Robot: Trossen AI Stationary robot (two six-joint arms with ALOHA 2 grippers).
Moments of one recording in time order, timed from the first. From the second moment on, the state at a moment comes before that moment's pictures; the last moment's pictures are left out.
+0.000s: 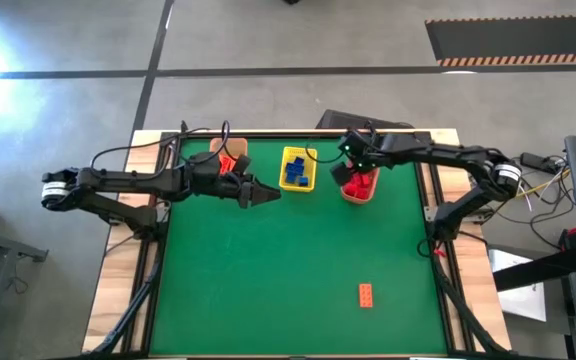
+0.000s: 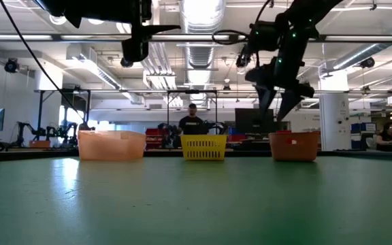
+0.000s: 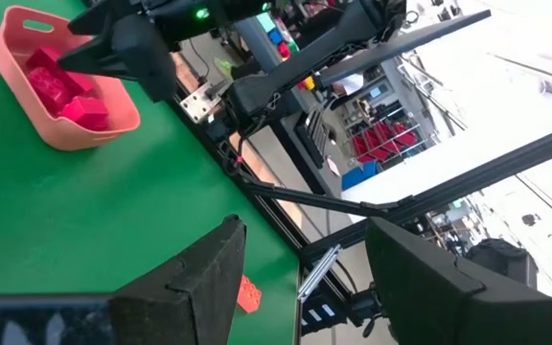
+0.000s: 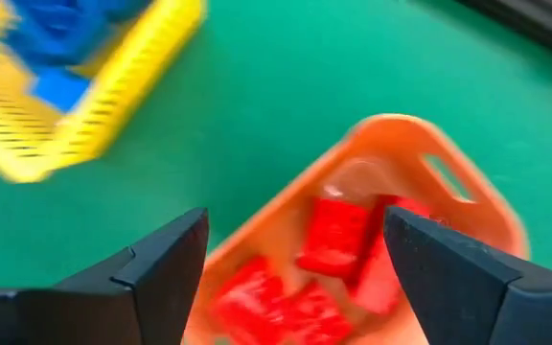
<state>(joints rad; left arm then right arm) 0.16 1.16 0.78 0.28 0.23 -0.94 -0.47 1.52 1.09 -0.75 0.13 0.53</state>
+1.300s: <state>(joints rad) 0.16 1.16 0.78 0.28 0.23 -0.87 -0.03 1.52 1.32 -0.96 -0.29 1.18</state>
